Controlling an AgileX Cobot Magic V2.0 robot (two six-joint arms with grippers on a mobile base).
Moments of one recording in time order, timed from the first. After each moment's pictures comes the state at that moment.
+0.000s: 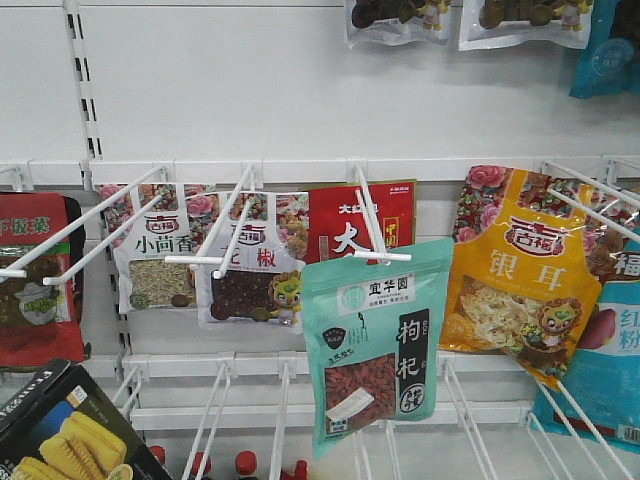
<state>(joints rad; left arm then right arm) -0.31 0.84 -0.09 0.27 -0.70 -0.47 0.02 -0.01 0.03 -0.16 0.13 0.09</state>
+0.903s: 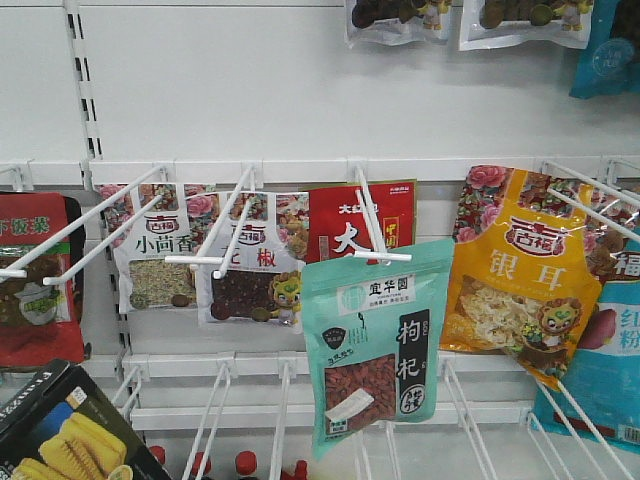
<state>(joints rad) -0.31 0.84 -0.09 0.27 -0.70 -0.47 0.02 -0.01 0.03 -0.04 -0.41 0.24</state>
